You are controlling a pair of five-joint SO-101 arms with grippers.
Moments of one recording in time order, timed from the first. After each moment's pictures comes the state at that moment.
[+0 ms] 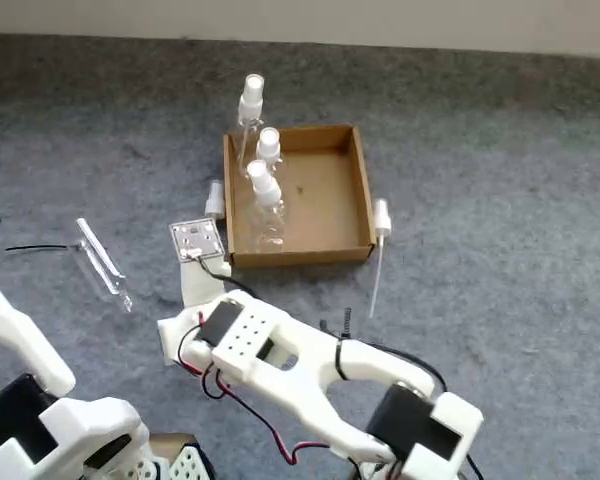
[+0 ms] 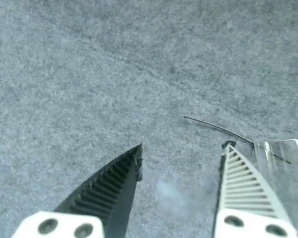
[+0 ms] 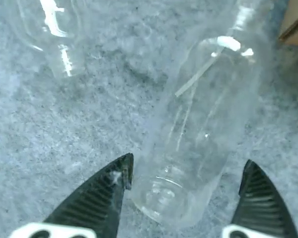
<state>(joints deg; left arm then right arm) -49.2 -7.2 4.4 67.6 -13.8 -62.9 1.6 28.9 41.5 -39.8</state>
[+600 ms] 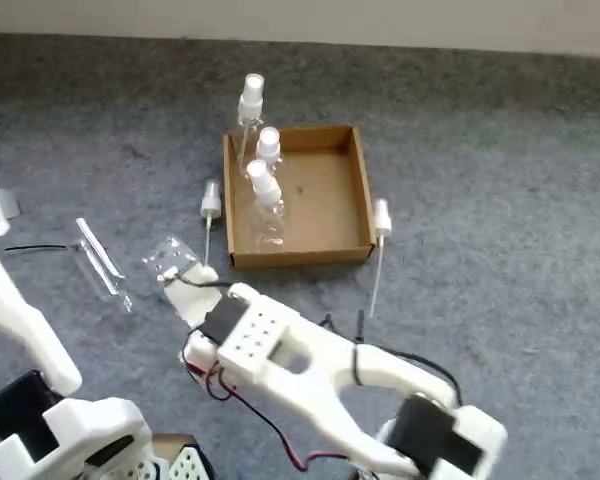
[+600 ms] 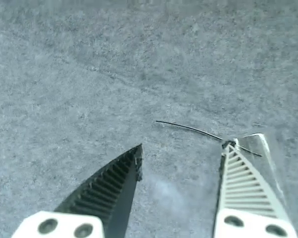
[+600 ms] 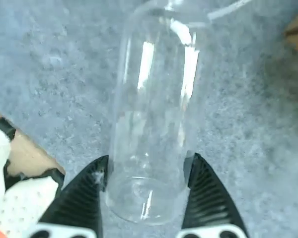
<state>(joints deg) -43.8 -7.2 4.4 68.4 -13.8 -61.6 -10.6 26.7 64.7 -7.3</state>
